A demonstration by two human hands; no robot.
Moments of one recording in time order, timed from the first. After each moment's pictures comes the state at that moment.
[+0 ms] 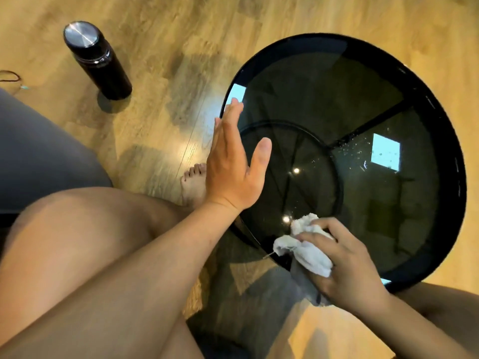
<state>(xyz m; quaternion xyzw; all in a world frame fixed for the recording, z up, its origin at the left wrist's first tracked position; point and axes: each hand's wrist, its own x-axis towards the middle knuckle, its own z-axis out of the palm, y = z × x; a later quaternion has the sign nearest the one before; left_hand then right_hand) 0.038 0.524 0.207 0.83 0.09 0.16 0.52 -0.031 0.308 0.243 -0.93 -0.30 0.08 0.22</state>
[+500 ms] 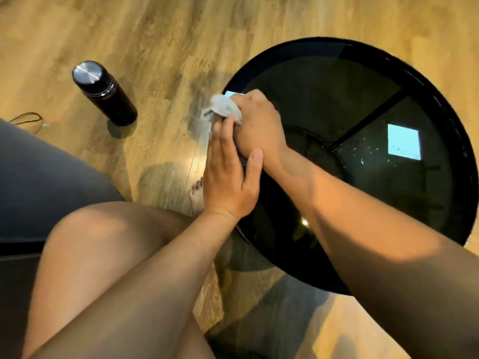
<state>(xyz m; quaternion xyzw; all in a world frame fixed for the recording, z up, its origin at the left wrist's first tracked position) 0.042 0.522 0.208 0.88 0.06 0.17 0.45 0.146 0.469 0.226 -0.95 -0.19 -0.01 0.26</state>
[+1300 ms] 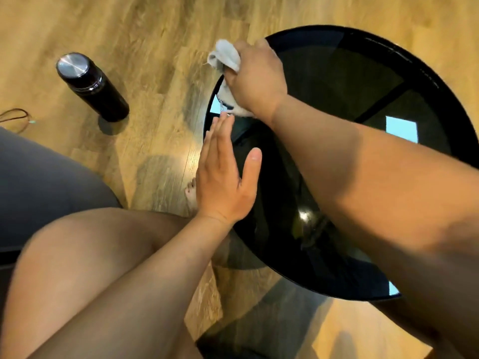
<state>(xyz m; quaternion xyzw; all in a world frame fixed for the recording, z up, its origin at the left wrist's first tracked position) 0.043 0.522 0.205 0.89 0.07 0.15 0.43 0.227 0.477 0.222 -0.98 -0.16 -0.04 0.14</state>
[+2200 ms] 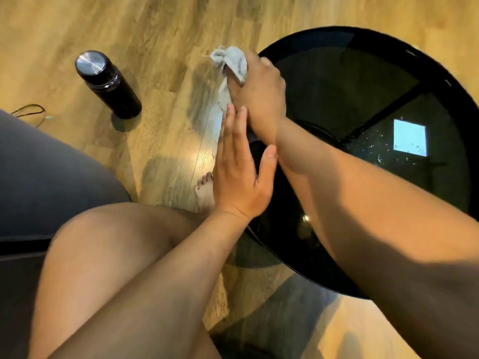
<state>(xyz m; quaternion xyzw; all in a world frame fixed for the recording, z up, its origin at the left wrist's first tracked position) 0.043 0.524 0.207 0.88 0.07 0.16 0.44 0.180 0.501 0.229 -0.96 -0.10 -0.02 0.27</state>
